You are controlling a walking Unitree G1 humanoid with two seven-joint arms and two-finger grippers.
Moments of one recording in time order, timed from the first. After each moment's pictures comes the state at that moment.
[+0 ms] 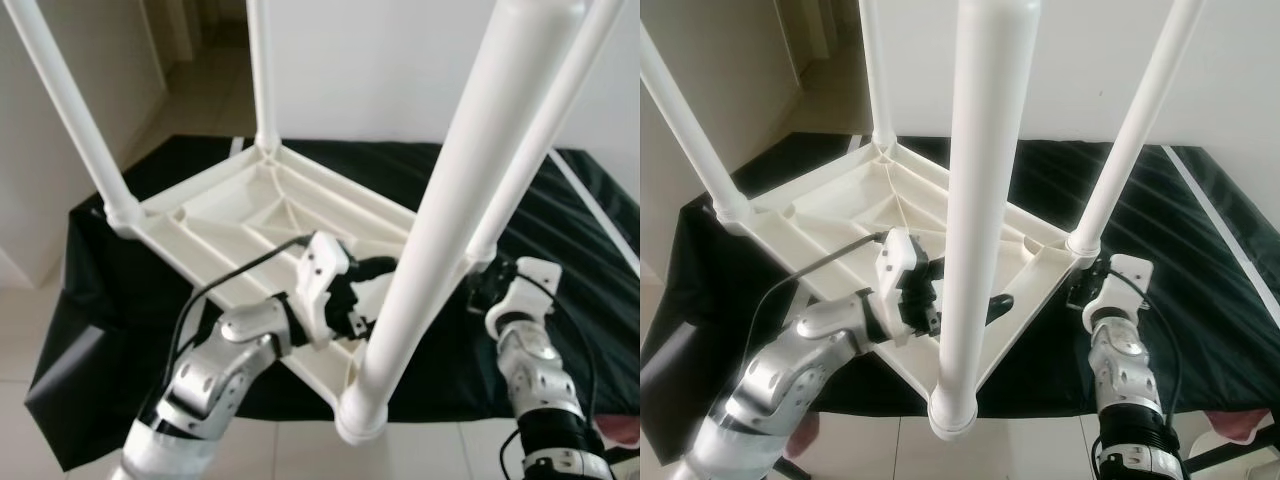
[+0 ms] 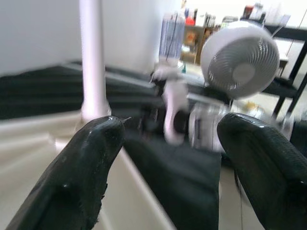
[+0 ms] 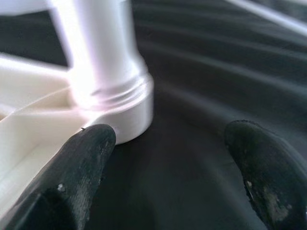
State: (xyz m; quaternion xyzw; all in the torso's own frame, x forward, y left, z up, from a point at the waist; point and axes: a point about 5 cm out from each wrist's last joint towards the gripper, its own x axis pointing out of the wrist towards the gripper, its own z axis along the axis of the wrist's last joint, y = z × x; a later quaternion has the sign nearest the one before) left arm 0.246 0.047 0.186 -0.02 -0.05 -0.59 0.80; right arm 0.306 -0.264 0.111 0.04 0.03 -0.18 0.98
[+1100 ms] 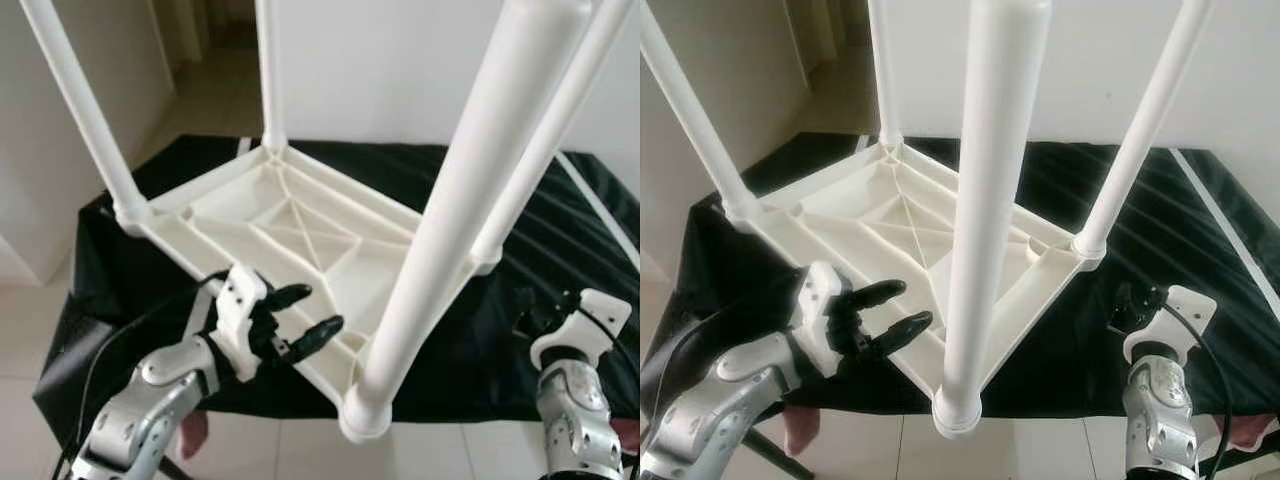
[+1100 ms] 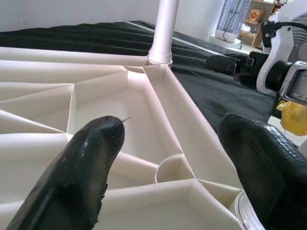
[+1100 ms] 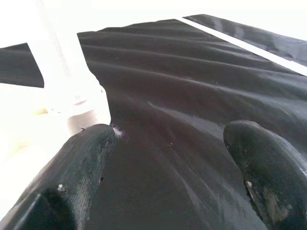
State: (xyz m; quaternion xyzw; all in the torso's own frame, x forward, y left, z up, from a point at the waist) left arm 0.234 0.110 0.163 -0.01 0.01 -0.50 0.87; right arm 0.256 -0.273 0.116 0.06 -0.01 -0.21 0.98
